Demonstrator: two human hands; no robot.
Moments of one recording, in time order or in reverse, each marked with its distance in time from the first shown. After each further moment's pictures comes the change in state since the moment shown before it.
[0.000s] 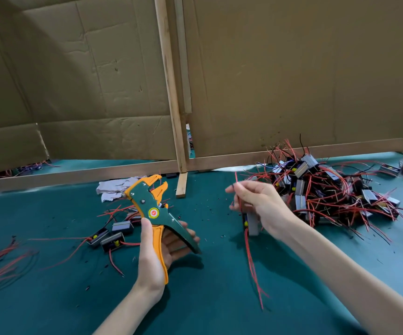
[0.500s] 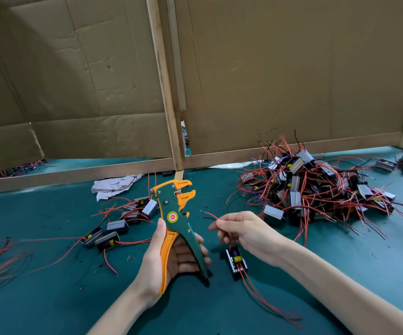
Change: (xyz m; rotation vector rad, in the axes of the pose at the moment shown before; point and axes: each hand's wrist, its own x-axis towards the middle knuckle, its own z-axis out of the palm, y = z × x) left_hand -0.007 0.003 0.004 0.025 -0.263 -0.234; right_hand -0.037 0.019 0.017 -0.002 -0.240 0.283
